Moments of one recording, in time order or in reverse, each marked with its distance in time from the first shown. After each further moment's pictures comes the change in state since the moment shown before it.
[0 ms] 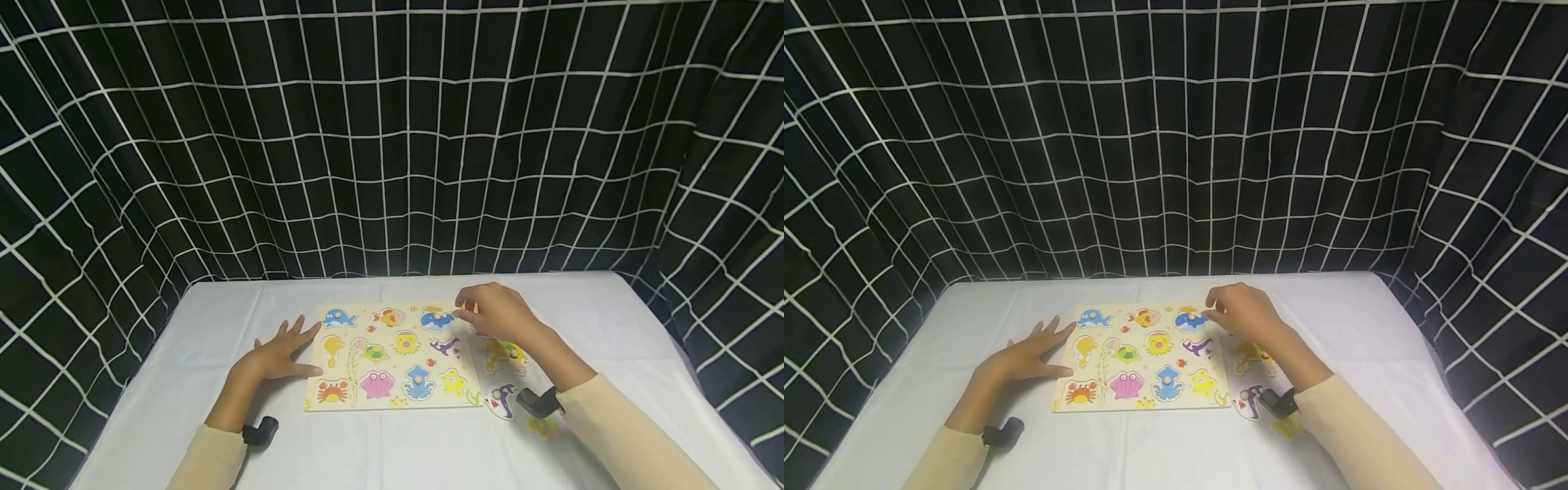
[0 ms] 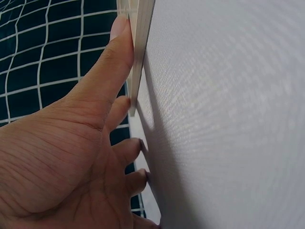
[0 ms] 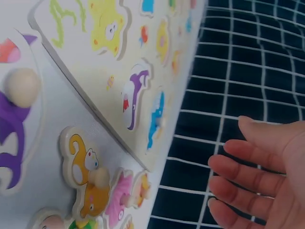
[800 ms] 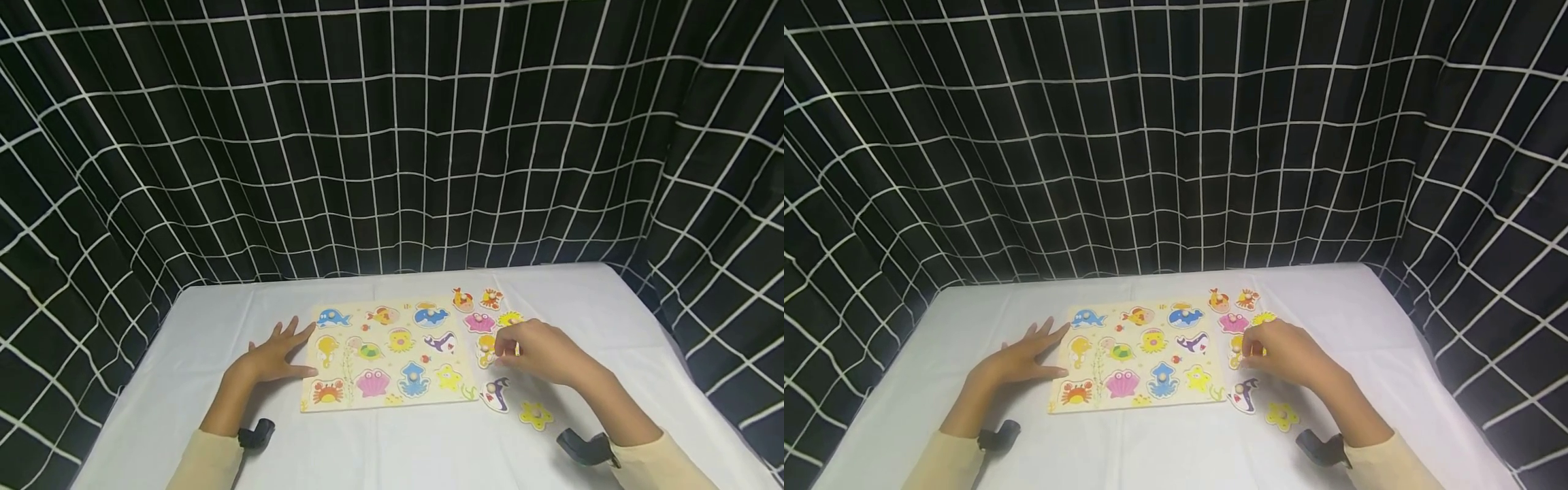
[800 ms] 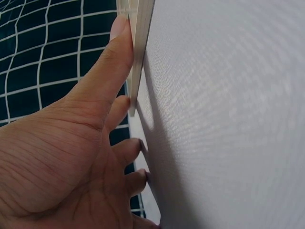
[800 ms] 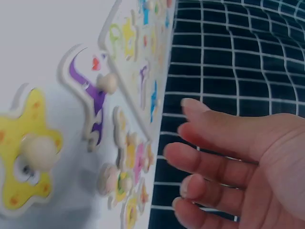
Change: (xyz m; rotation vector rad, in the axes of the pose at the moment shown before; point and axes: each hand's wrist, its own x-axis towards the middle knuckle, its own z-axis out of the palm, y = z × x) left_hand -0.002 0.001 0.001 -0.017 -0.006 0.023; right_hand -0.088 0.023 -0.009 0.061 -0.135 0.020
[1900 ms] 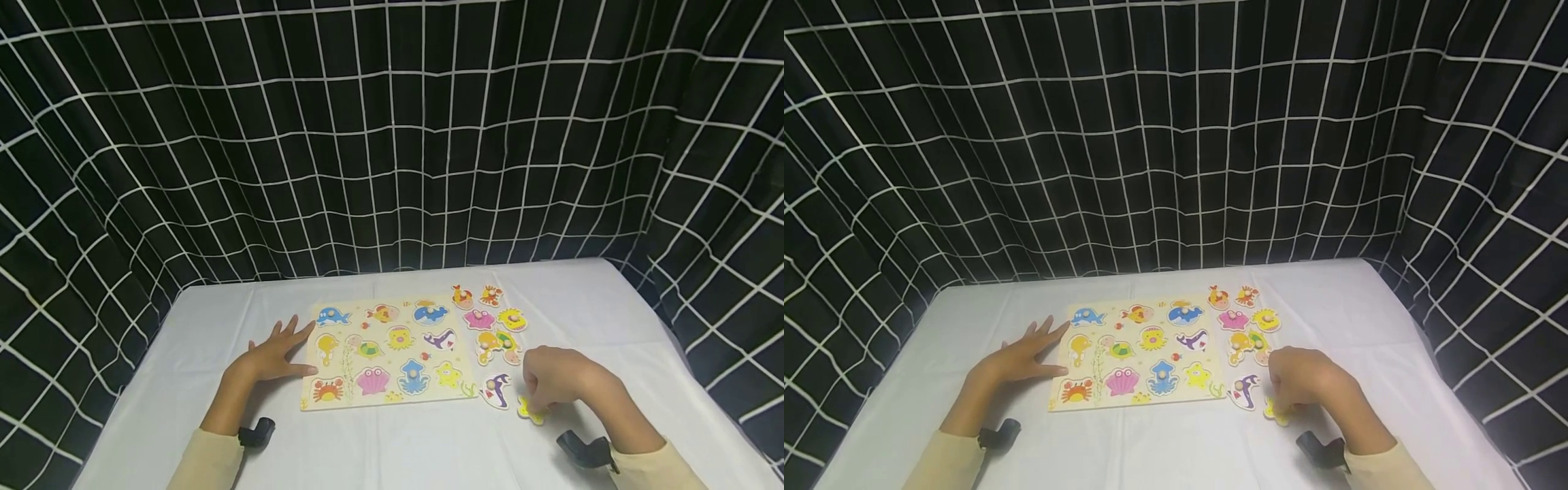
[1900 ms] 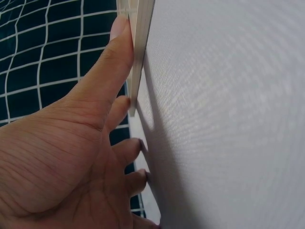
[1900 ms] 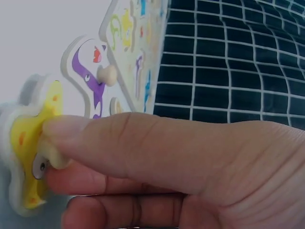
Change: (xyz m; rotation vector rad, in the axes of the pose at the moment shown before) left_hand 0.000 0.002 0.001 0.013 0.003 -0.012; right_hand -0.028 0.008 0.011 -0.026 -0.319 0.273
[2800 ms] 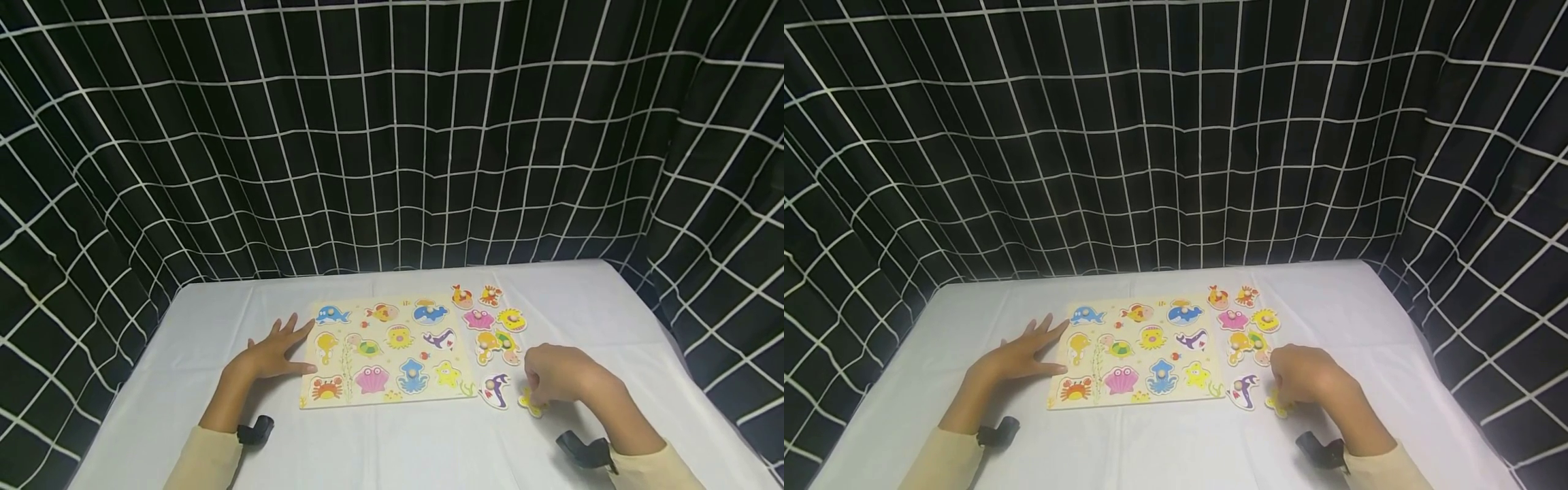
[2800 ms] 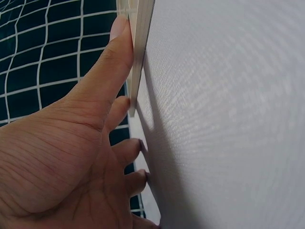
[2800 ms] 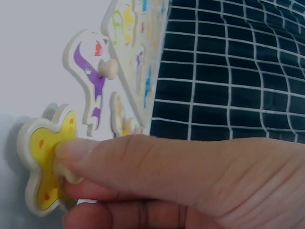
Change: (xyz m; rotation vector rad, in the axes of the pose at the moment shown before) left_hand 0.003 -0.003 0.000 0.013 -0.005 0.002; right_hand -0.003 -0.002 -0.005 -0.041 0.048 -0.003
